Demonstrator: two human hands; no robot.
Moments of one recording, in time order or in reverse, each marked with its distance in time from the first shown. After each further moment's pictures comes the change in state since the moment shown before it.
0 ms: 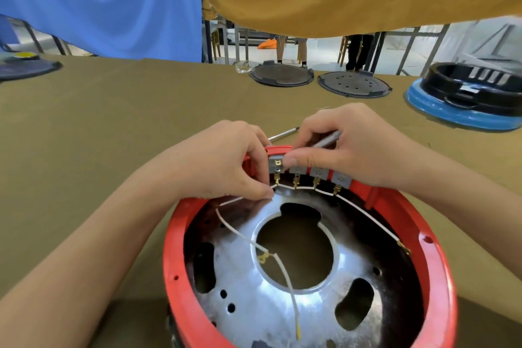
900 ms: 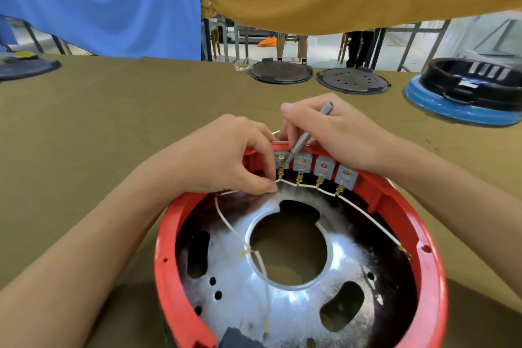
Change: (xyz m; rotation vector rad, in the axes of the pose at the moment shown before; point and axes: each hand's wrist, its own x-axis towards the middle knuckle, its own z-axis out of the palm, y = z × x) left_hand 0.005 0.003 0.002 -0.077 0.026 0.104; right_hand 0.014 0.002 0.009 0.252 0.027 0.096
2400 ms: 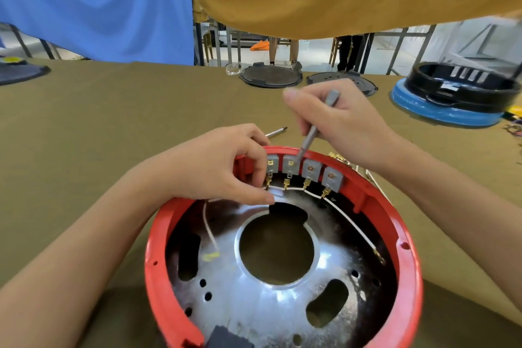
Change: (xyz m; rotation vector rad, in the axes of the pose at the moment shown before) left_hand -0.002 -0.005 0.003 -0.043 -0.046 0.022; right_hand -0.008 -0.002 -0.011 0.064 0.214 -0.098
